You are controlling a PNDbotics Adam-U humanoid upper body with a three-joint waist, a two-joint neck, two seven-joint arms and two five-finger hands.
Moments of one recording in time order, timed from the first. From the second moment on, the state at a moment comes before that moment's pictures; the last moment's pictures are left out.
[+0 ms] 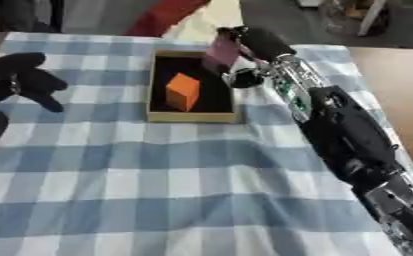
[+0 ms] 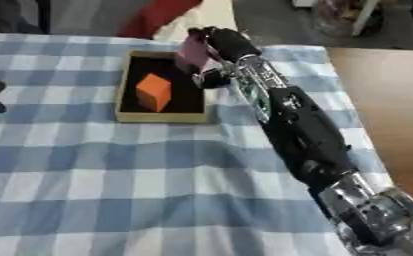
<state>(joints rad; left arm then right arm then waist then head) -0.61 0.48 -0.16 -1.86 0.04 -0.25 -0.57 -1.03 -0.41 0.14 -0.93 1.09 -0.18 0.08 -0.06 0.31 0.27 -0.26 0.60</state>
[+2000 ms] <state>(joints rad) -0.51 0.47 -0.14 -1.85 0.03 -0.24 -0.57 -0.69 -0.77 0.30 -1.69 0.86 -0.51 0.16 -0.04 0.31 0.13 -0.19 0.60</state>
